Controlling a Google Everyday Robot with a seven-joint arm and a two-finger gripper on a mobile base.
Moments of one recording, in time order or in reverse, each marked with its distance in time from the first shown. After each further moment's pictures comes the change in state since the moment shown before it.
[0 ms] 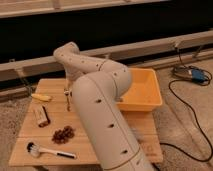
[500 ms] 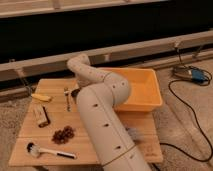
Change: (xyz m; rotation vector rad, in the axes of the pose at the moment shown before) arm -0.015 -0.038 0.098 -0.003 0.009 0.000
